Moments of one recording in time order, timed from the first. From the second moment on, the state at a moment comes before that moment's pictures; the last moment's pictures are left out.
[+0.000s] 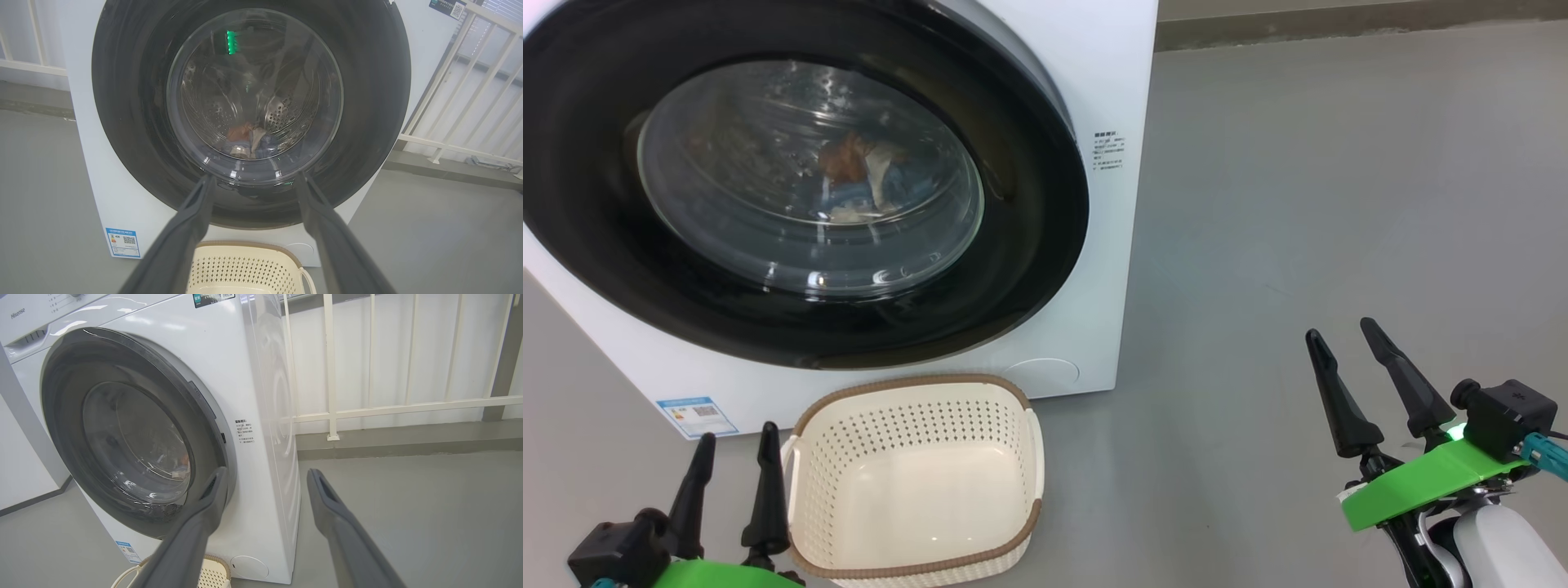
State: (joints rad) left arm -0.02 0.10 -0.02 0.14 -0.41 -0.13 -0.26; right arm -0.20 -0.27 0.15 0.22 0.49 0.13 -0.26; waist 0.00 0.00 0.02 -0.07
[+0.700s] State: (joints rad) left arm -0.02 0.10 -0.02 0.14 -0.41 -0.13 -0.26; right arm -0.20 -0.26 0.15 0.22 0.49 0.13 -0.26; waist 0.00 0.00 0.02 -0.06
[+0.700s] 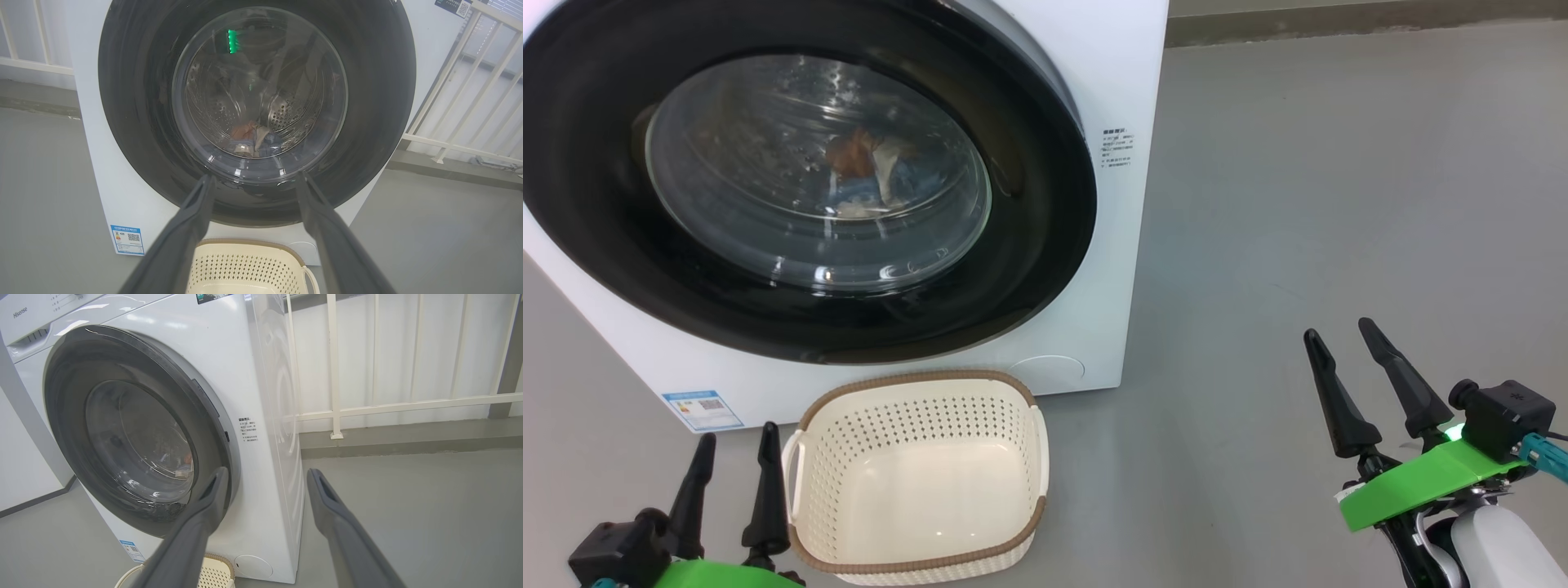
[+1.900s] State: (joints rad) left arm 0.01 0.07 -0.04 0.20 -0.51 -0.13 -0.23; right arm -0.16 -0.22 0.15 0.28 0.58 0.13 -0.23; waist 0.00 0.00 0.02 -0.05
